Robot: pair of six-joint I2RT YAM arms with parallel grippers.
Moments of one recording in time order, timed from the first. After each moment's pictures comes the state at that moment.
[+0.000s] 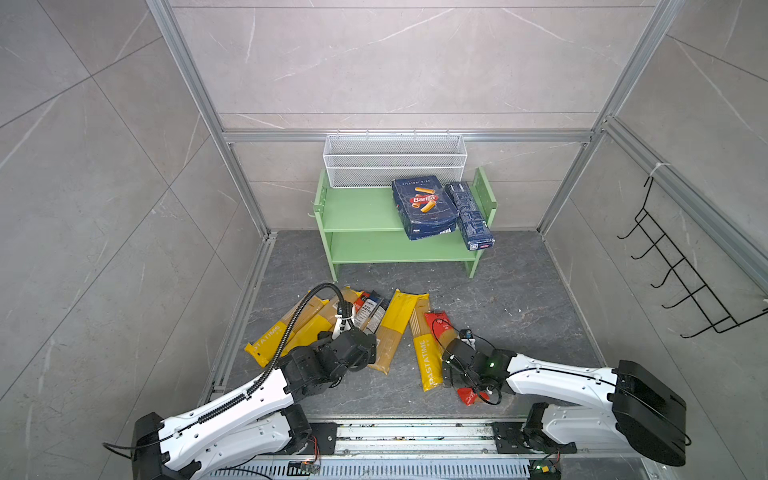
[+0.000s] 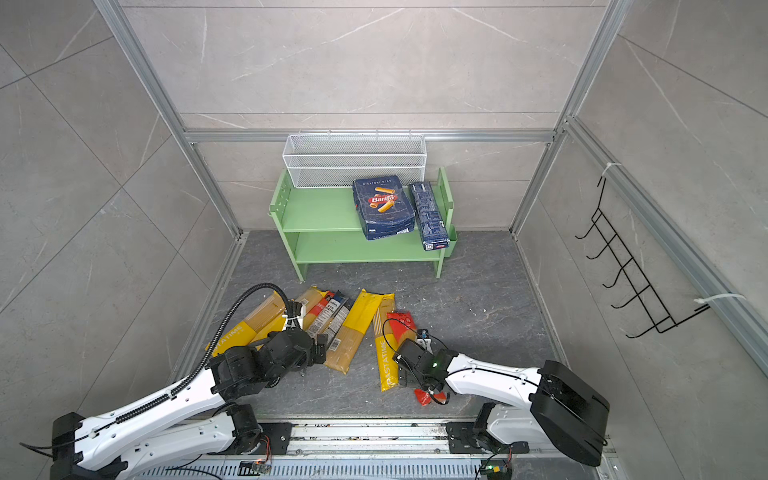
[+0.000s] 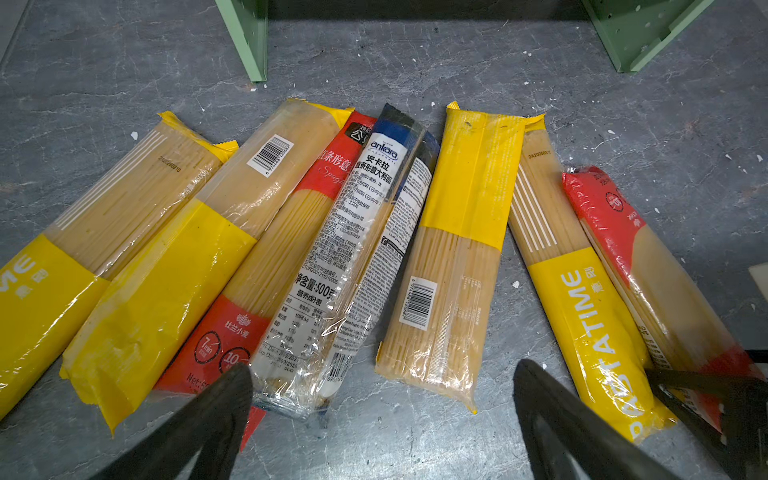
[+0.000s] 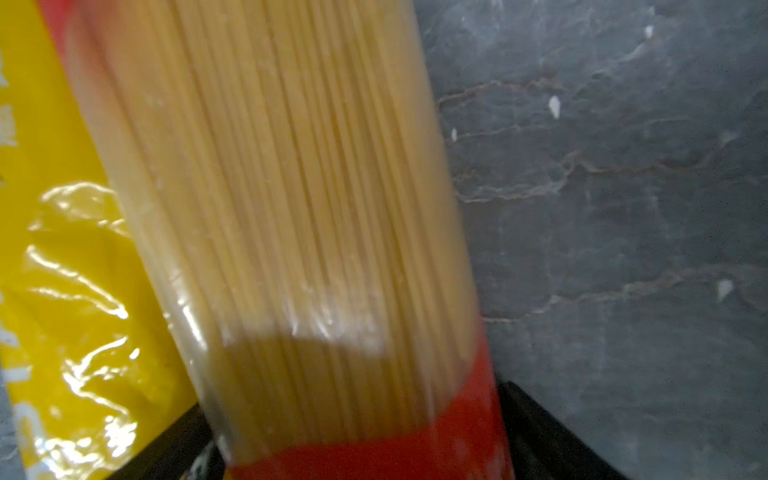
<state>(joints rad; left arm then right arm) -1.02 0.87 0.74 -0.77 -0.54 -0.73 0.96 1.29 0.54 -0.55 0.24 0.89</state>
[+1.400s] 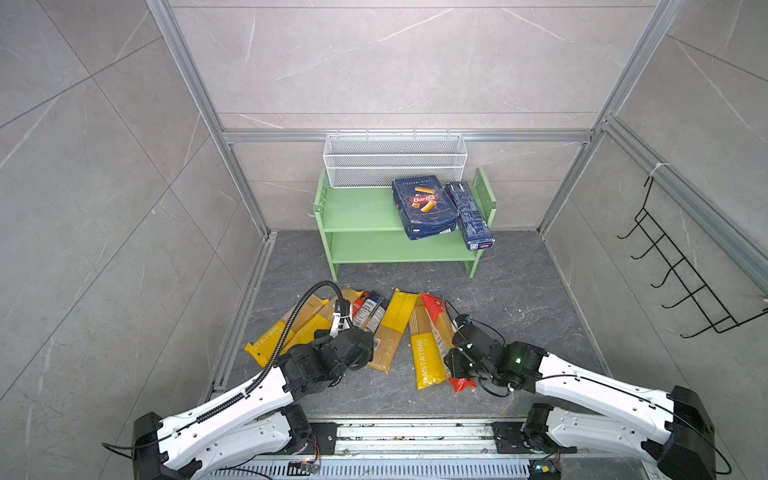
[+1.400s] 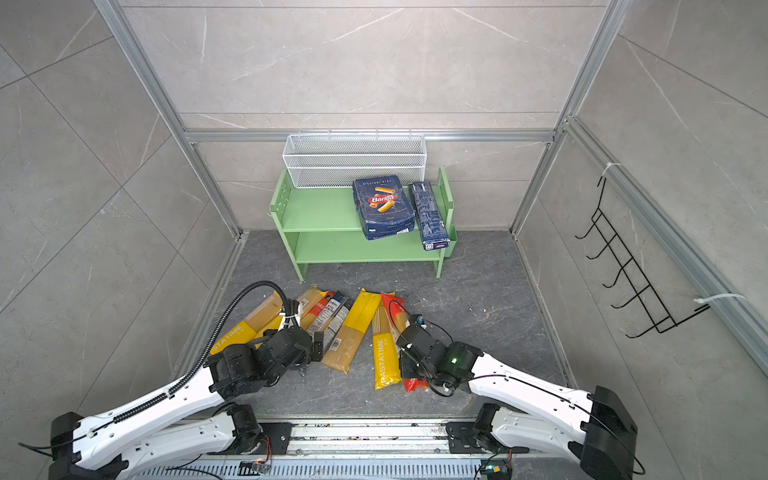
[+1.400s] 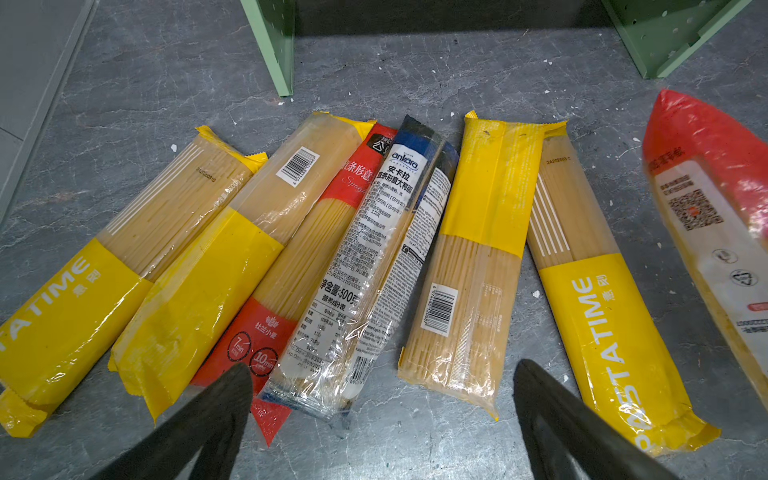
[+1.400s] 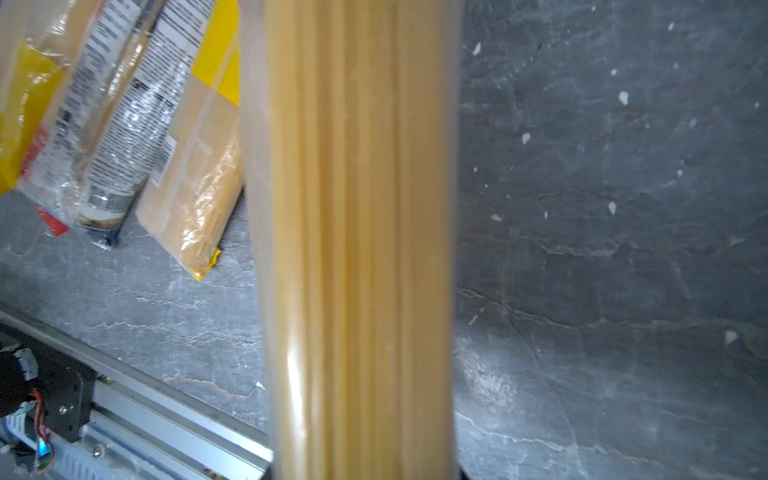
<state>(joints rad) -1.02 0.89 0.78 -0.82 -0.60 -0.73 0.97 1.05 0.72 -0.67 0.12 0.79</state>
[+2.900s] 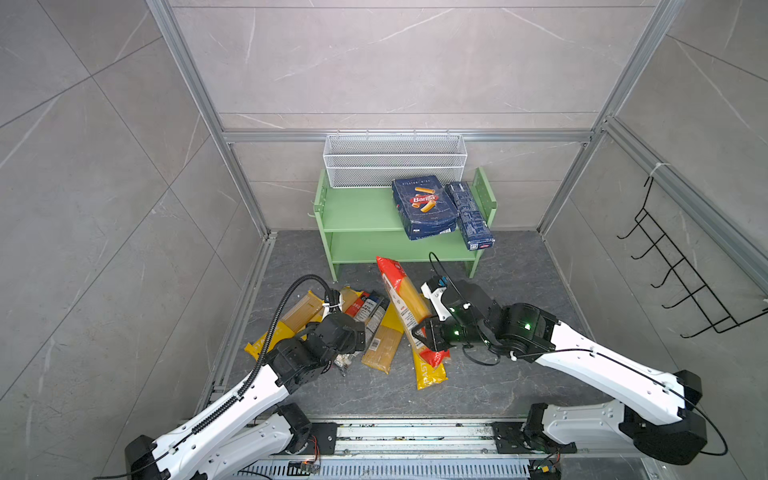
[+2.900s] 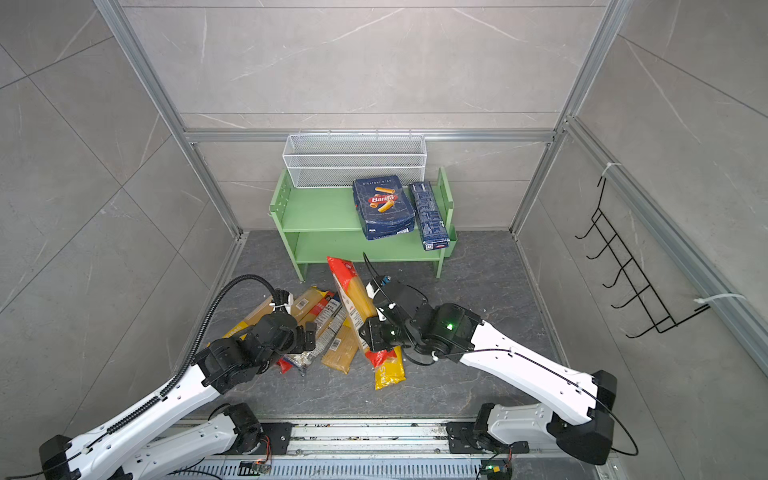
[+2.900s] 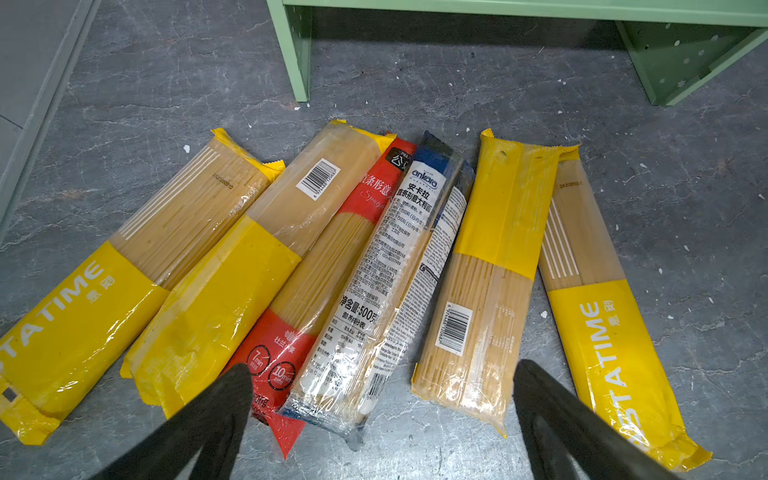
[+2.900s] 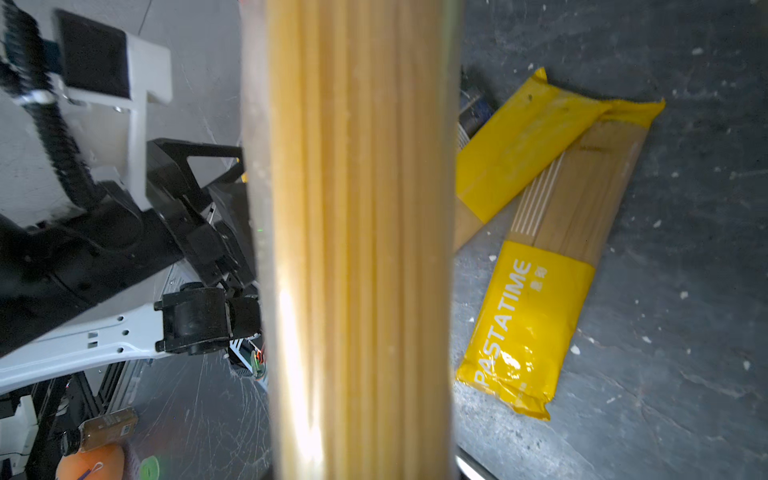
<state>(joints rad) -0.80 0.85 0.80 -0.80 -0.44 -0.59 1.03 1.29 1.40 -0.87 -0.02 0.67</state>
